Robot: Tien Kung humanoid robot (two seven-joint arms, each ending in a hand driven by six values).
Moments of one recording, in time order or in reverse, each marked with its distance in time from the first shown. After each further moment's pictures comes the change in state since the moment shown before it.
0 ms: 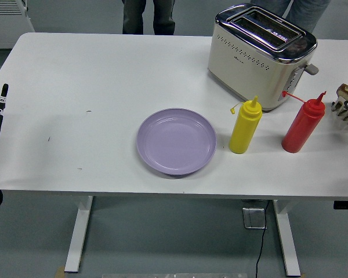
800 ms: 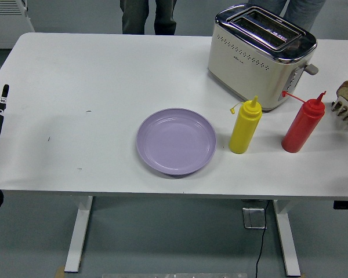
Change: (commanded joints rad) left arm 0.004 -0.001 0.005 0.000 -0.003 0.000 -0.002; right arm 0.014 0.004 -0.038 -0.037 0.025 -0.063 -0.011
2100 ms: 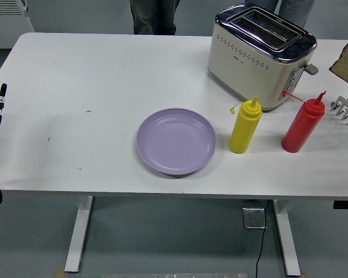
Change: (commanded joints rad) left arm -0.005 0.000 -0.008 0.000 0.001 0.000 -0.001; right arm 0.056 -0.067 0.080 0.228 0.070 -0.004 -0.041
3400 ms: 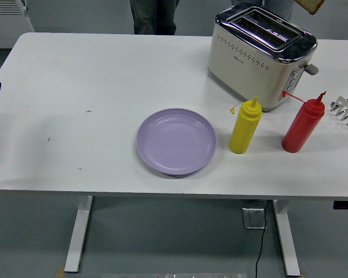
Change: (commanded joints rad) left arm -0.002 0.014 -0.012 0.003 -0.004 0.000 -0.001; right arm 0.589 0.136 -0.269 -0.213 0.279 0.063 -0.040
